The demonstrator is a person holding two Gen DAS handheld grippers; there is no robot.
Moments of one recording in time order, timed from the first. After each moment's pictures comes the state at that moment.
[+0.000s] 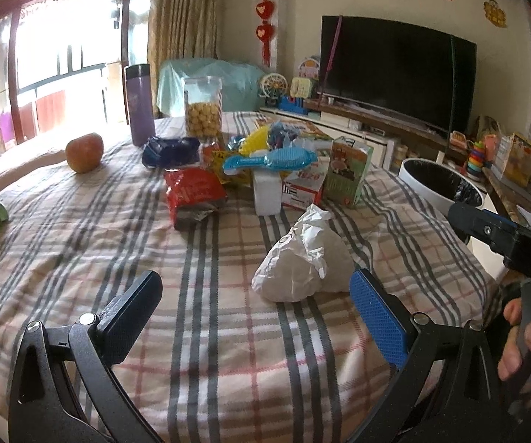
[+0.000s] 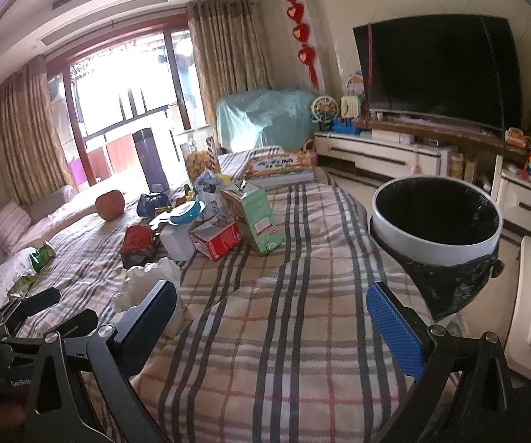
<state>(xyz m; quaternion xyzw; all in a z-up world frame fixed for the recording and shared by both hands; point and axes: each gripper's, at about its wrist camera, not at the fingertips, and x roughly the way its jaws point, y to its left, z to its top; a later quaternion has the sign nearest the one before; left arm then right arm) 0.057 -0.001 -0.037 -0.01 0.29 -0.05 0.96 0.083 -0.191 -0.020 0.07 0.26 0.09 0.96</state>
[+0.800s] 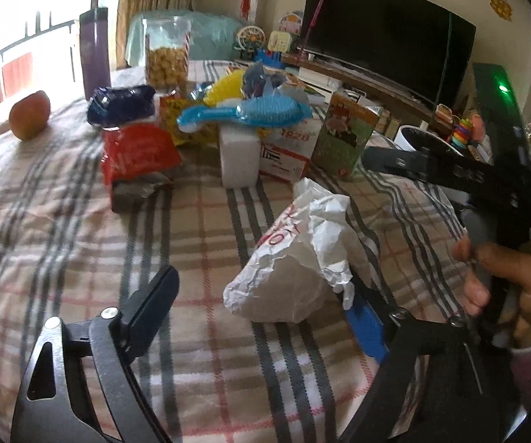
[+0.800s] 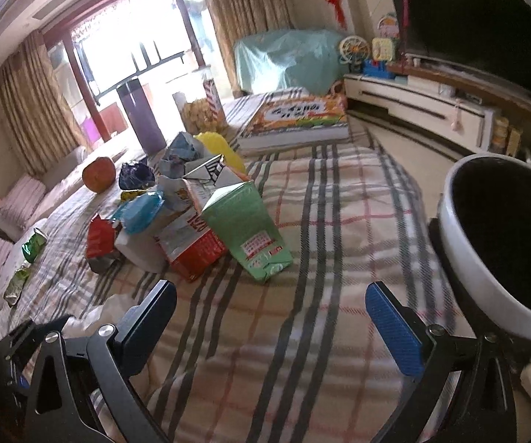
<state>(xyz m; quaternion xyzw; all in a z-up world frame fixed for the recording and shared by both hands) 0.124 -0.010 -0.065 -0.03 0.38 -0.11 0.92 0.213 -0.185 -0.049 0.06 0.38 0.16 0.91</state>
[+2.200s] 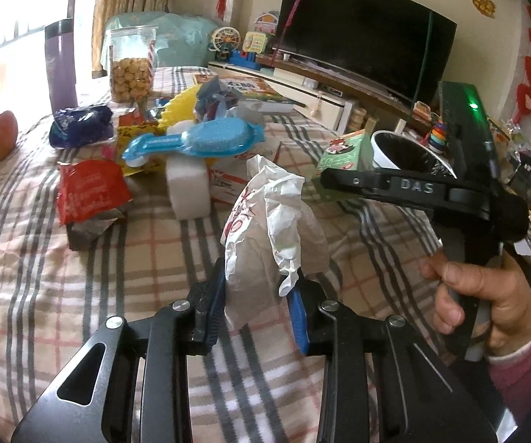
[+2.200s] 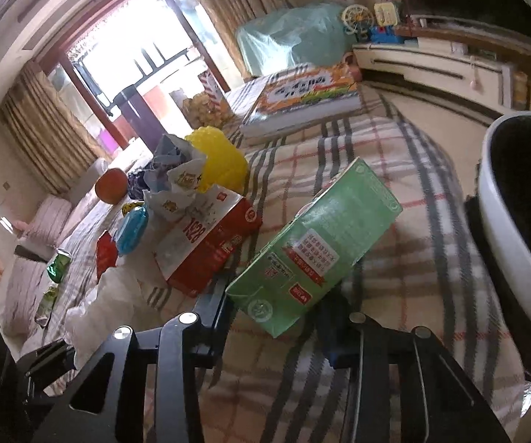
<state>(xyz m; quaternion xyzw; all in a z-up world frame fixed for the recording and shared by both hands) 0.145 -0.036 -0.047 -0.02 0.38 -0.16 0.91 0.239 -0.194 -0.065 0.14 0.40 0.20 0.88</state>
